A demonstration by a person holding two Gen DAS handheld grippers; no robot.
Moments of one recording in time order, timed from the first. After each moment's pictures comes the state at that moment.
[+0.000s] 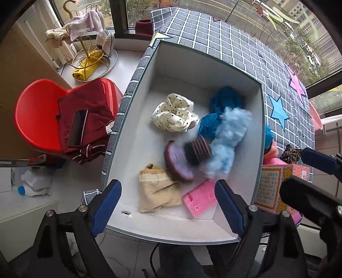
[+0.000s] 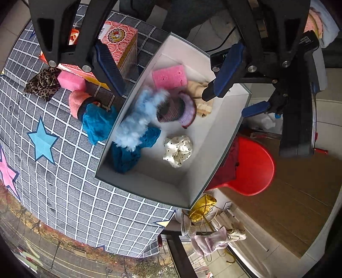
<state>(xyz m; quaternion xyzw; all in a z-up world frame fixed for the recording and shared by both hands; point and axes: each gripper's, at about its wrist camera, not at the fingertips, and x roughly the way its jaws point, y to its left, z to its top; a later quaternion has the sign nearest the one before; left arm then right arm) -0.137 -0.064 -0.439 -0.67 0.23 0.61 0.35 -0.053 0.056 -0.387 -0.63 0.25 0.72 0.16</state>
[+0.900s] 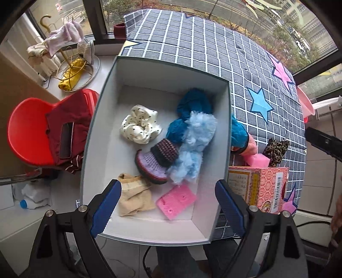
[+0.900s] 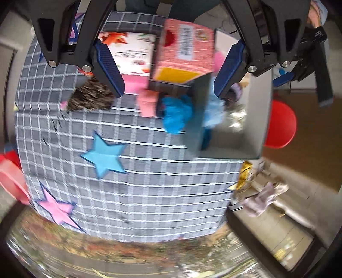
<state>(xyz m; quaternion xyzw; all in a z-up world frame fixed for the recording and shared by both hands) -0.109 -0.009 -0.418 -0.67 0.26 0.58 0.39 0.045 0.181 -0.363 -0.57 0.34 0.68 0.30</state>
